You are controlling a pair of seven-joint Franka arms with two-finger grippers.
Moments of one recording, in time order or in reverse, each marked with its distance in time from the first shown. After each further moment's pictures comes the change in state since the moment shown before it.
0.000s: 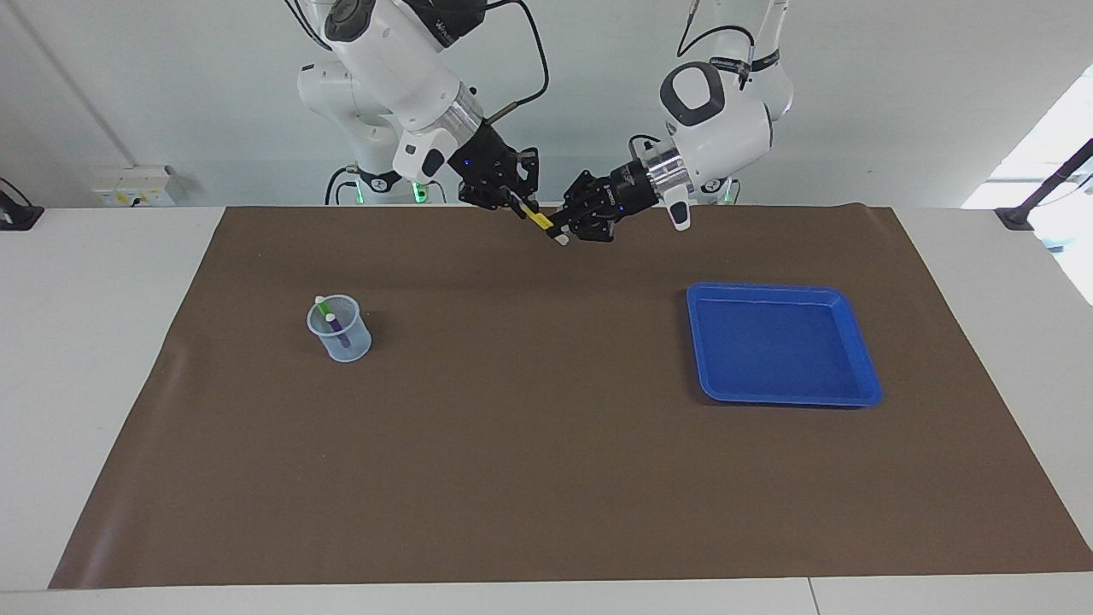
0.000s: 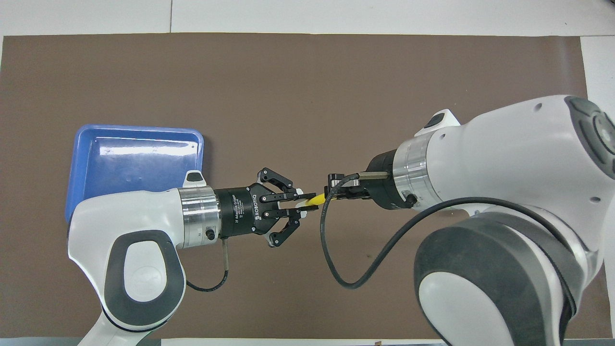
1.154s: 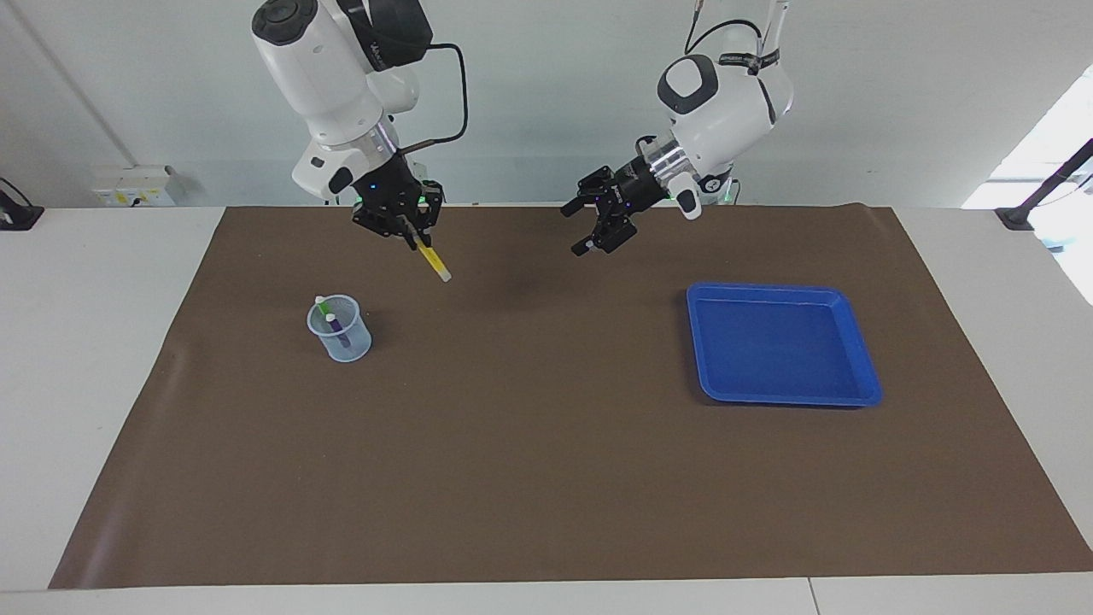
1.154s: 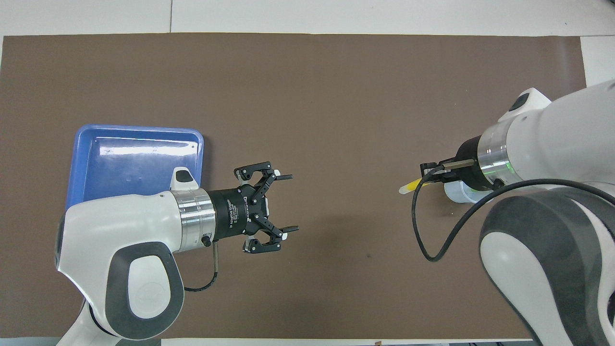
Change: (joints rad) left arm 0.004 -0.033 0.009 -0.022 0.312 0.057 -0.022; right arm -0.003 -0.049 -0.189 -0.066 -0.379 -0.110 -0.200
